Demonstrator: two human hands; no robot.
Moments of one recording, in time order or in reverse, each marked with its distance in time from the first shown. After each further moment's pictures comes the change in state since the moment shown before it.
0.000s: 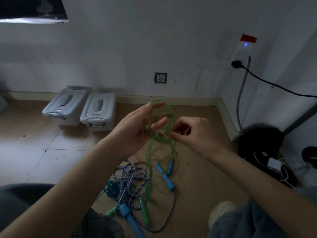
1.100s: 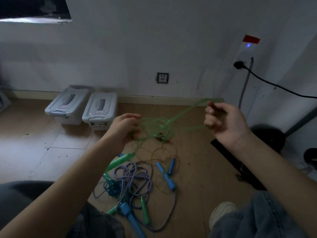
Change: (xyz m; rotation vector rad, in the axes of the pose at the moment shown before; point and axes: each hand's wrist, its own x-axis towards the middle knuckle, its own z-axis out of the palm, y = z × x) left_hand 0.020 -0.001 -0.050 0.420 0.324 0.021; right_hand 0.016 0.032 -0.037 1.444 0.301 0.636
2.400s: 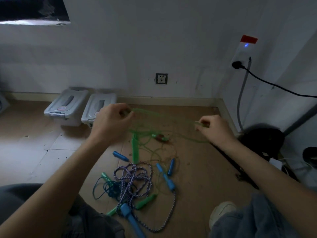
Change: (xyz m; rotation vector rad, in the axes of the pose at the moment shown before) left_hand -0.008 0.016 -0.016 0.894 0.234 0.627; right_hand 0.008 0.023 -0.019 -1.479 0.040 -0.343
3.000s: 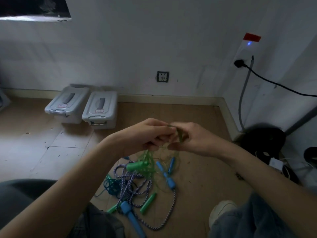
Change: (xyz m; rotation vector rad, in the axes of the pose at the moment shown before) left_hand -0.020 0.052 0.023 -0.759 -0.871 -0.233; right_hand -0.021 -0.038 0.011 0.128 -0.529 -0.363
